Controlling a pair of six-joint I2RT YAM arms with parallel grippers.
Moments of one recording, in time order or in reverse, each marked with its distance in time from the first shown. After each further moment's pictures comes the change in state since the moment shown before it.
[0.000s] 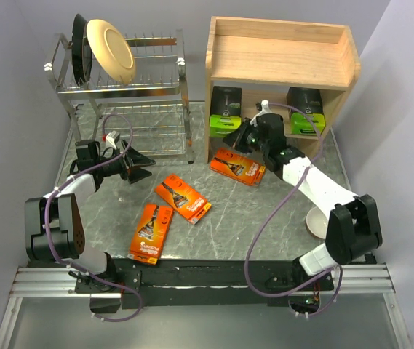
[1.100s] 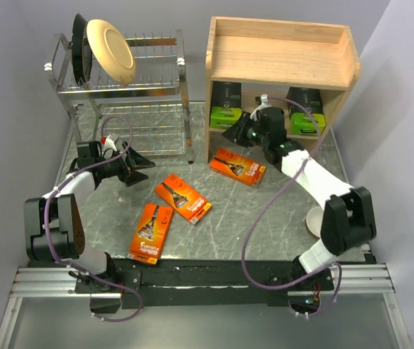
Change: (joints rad) left arm 0.000 -0.001 0.032 -0.164 -0.121 0.114; right arm -0.039 0.085 0.081 0.001 -0.053 -0.038
